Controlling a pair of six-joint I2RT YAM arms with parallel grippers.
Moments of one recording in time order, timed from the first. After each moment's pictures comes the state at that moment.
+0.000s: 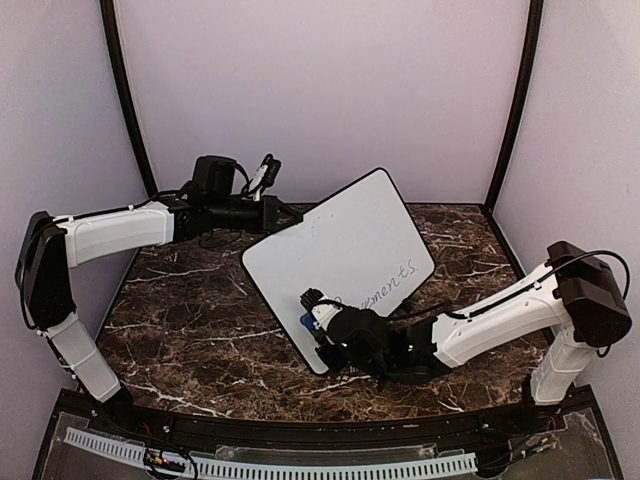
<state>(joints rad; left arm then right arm) -0.57 1.67 1.28 -0.04 0.54 -0.41 1.34 1.72 0.89 0.22 0.57 0.15</state>
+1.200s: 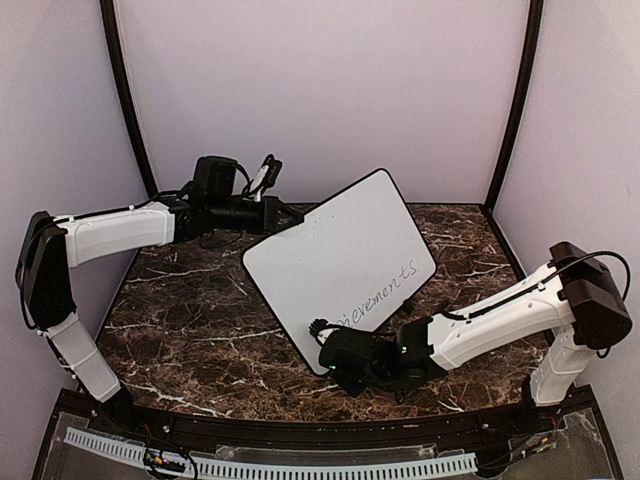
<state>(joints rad) -0.58 1.67 1.28 -0.04 0.54 -0.41 1.39 1.73 0.97 -0.30 0.50 0.34</state>
